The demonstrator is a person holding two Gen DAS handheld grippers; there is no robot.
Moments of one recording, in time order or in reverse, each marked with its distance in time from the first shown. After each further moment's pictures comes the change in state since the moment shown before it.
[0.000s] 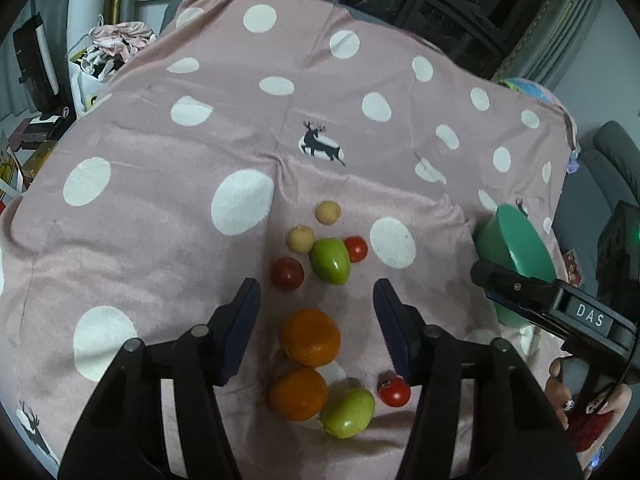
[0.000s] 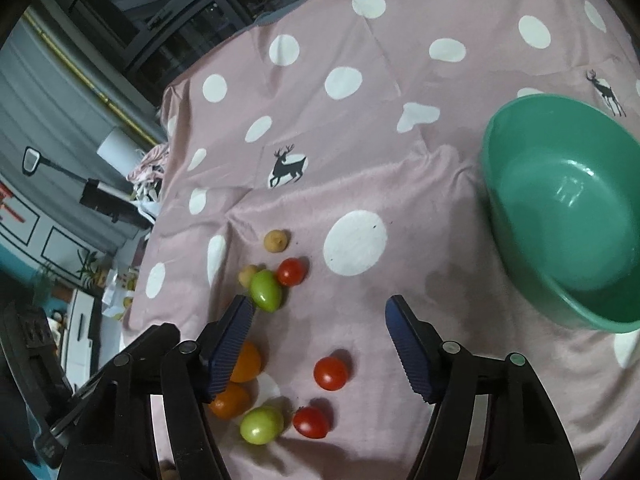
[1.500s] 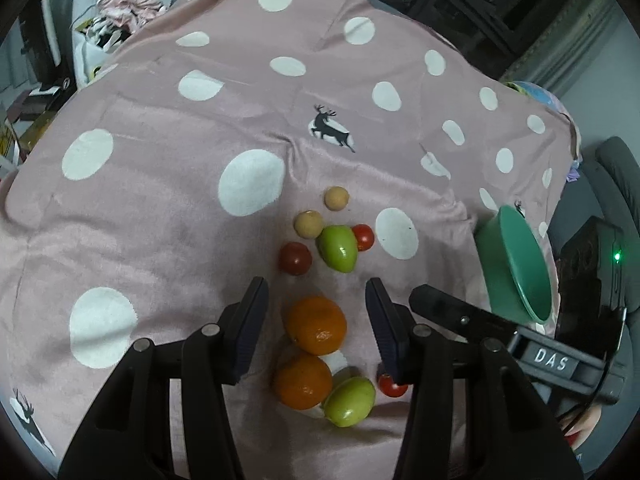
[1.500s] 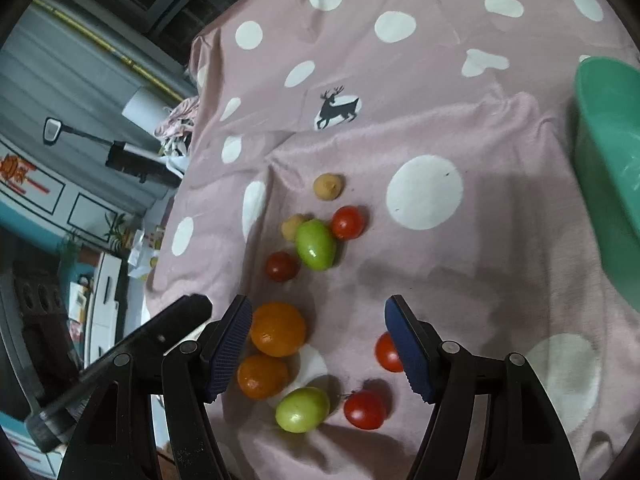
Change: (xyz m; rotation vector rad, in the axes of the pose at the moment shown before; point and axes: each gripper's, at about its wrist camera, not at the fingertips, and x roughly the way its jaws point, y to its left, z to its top) left arm 0.001 0.019 0.005 -0.078 0.063 -0.021; right arm 0.039 0.023 -0.015 -0.037 0.155 0.131
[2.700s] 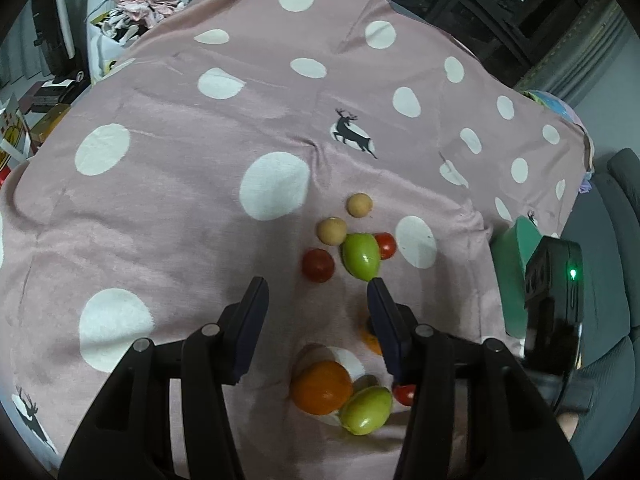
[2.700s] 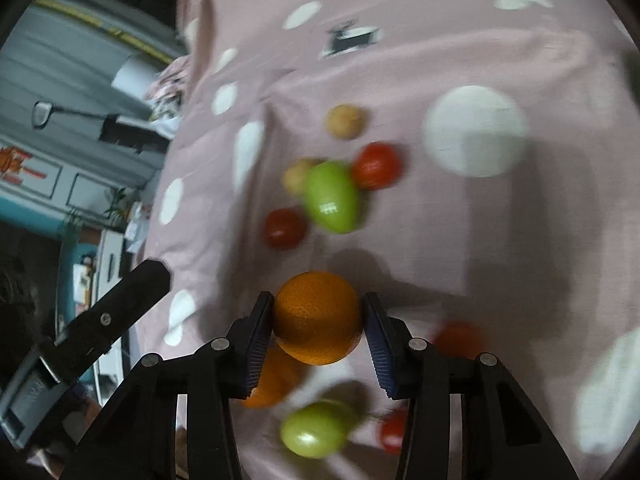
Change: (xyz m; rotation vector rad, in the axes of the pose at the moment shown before) left arm 0.002 0.010 0.003 -0.026 -0.012 0.022; right arm 0.045 -0.005 -0.008 0.030 0.149 0.013
